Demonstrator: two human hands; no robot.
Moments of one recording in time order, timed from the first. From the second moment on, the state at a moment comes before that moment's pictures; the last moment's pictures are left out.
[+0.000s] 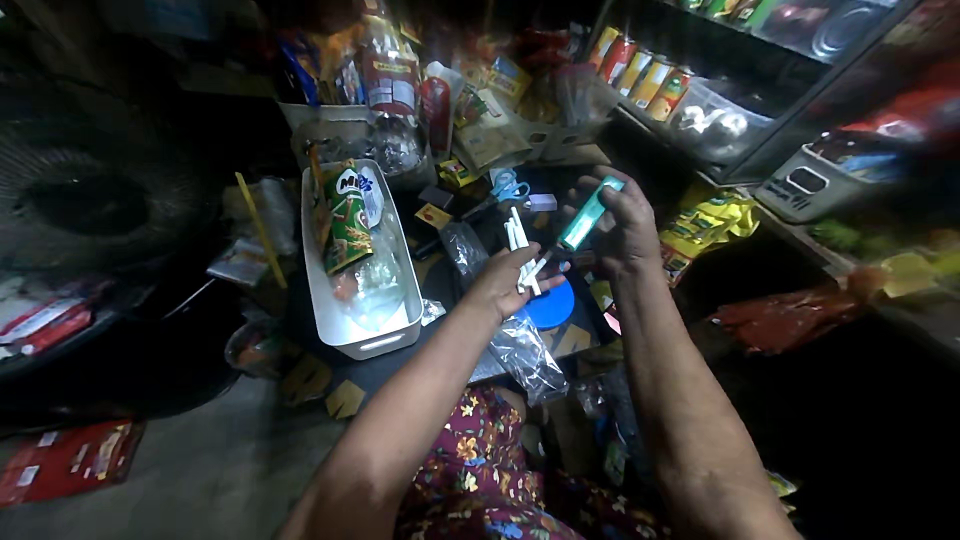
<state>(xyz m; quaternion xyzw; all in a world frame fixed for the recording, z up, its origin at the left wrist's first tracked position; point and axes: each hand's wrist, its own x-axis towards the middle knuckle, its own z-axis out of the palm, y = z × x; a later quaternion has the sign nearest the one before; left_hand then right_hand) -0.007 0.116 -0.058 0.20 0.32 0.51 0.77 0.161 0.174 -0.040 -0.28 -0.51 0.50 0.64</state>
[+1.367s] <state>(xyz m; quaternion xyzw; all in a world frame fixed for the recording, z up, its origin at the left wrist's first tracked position) -0.006 0.110 -0.055 0.23 0.31 0.49 0.78 0.160 0.161 -0.070 -0.23 -0.12 0.65 0.72</state>
